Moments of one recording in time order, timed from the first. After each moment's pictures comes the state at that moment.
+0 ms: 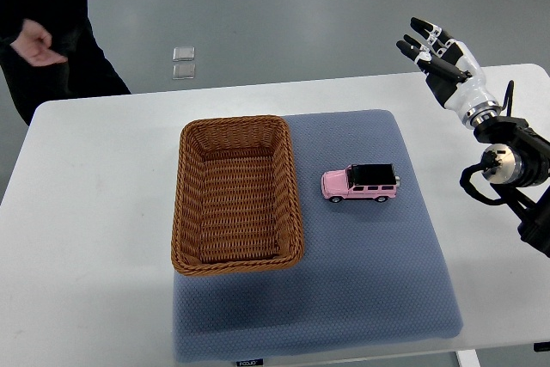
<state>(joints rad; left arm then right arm) -0.06 0.00 -0.07 -0.11 0.13 -0.03 -0.04 0.64 -0.32 0.88 0.85 -0.29 0.09 0.36</state>
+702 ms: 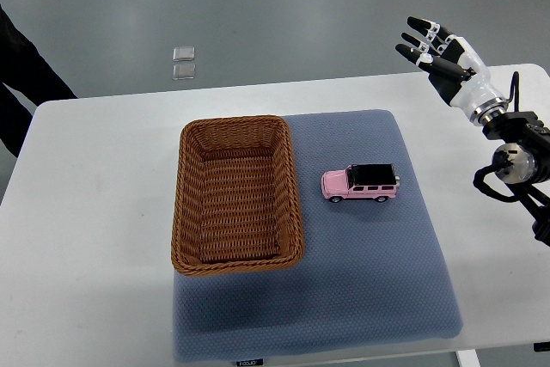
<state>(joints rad) -0.06 0.00 -0.07 -0.11 0.13 -0.03 -0.04 0.64 -0.36 0.87 0.86 -0.38 0.16 0.35</state>
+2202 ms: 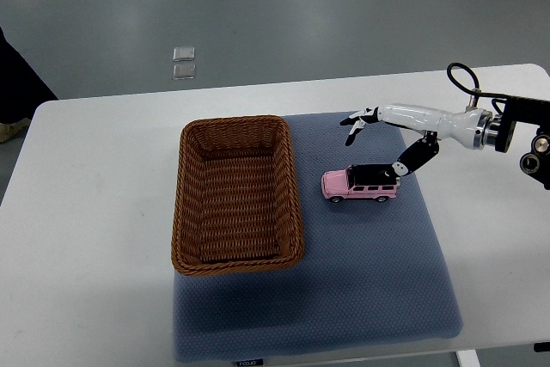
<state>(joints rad) -0.07 0.00 -0.06 -0.11 0.14 -0.03 -0.04 0.78 -0.63 0.48 1.12 -1.48 0.22 0.52</state>
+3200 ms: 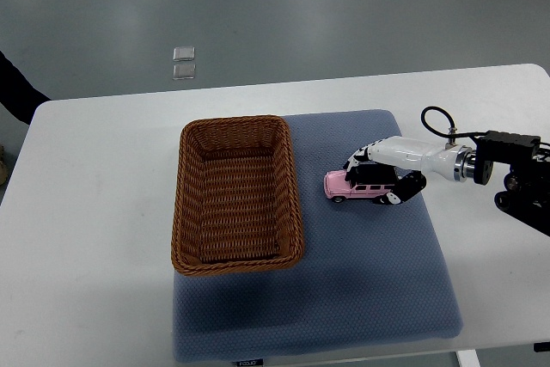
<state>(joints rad) -0.07 0.00 -0.06 -0.11 0.14 -0.03 -0.04 0.75 -0.54 0.36 1.00 -1.66 0.05 0.51</state>
